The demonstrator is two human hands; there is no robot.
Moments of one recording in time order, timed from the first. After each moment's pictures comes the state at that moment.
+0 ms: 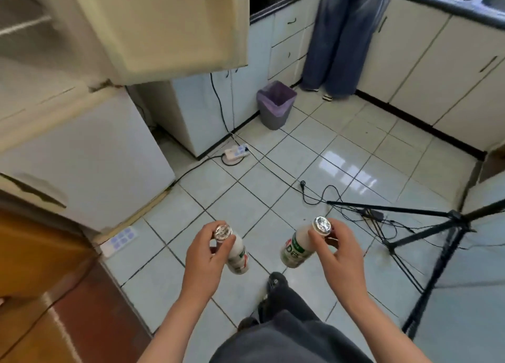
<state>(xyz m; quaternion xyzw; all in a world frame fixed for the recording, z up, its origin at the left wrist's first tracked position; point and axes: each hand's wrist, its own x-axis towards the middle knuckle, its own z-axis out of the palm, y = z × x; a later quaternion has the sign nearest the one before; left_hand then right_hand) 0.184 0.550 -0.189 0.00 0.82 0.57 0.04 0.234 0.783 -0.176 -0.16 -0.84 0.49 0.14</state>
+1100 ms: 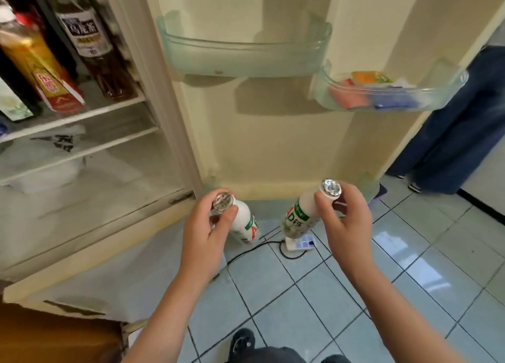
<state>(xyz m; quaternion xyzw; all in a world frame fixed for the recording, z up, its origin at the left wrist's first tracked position) -0.300 0.393 -0.077 0.00 0.76 0.62 -0.16 -0.326 0.610 -0.077 0.01 -0.82 0.52 0.22</state>
